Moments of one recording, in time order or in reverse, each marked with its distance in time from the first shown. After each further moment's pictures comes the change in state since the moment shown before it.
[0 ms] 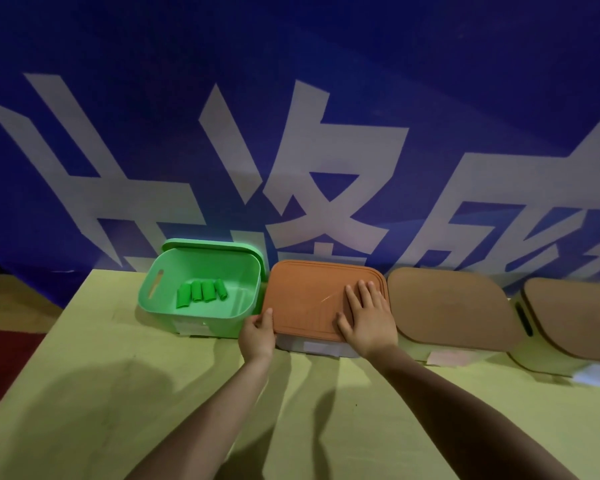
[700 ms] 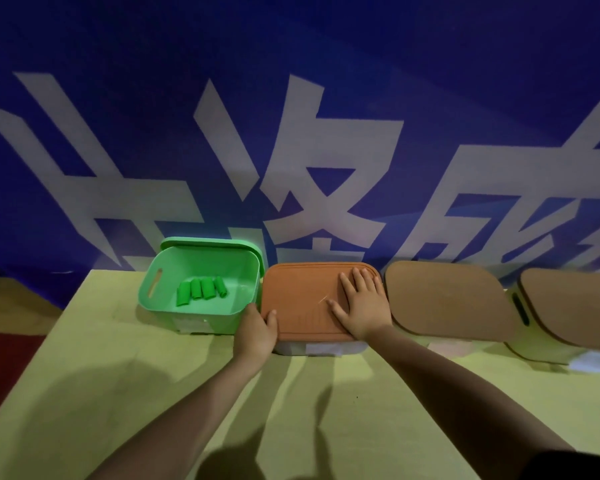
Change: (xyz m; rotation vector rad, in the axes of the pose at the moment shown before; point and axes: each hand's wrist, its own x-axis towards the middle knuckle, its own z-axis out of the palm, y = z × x) left_hand 0.008 0.003 -0.015 0.602 -0.121 0.323; right_hand 0.018 -0.002 -0.006 -0.035 -0.027 -0.011
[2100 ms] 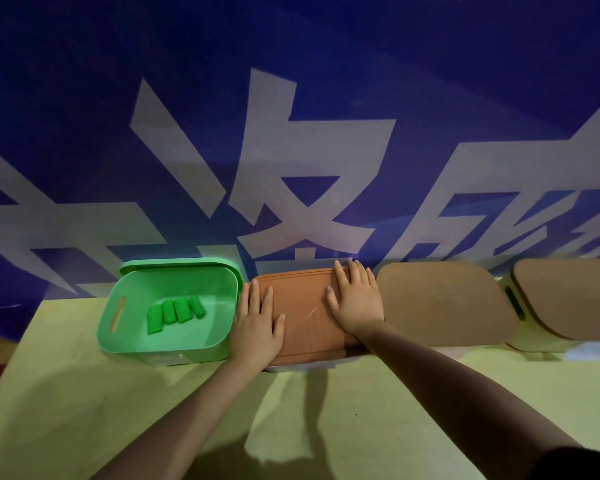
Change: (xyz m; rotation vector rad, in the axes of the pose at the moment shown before) left_hand 0.048 0.018 0.014 0.472 -0.002 0.526; right_hand 0.042 0.007 0.004 0.116 0.094 0.109
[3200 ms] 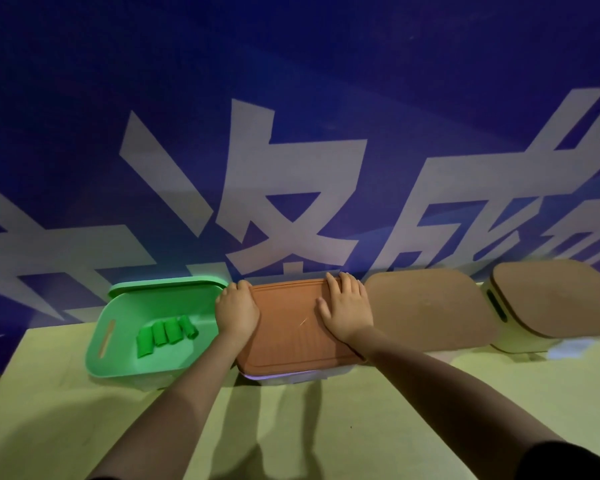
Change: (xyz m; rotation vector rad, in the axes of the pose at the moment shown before) left_hand 0.065 0.000 -0.022 -0.046 0.087 -0.185; right_hand -0.002 0.000 -0.007 0.014 0.035 0.046
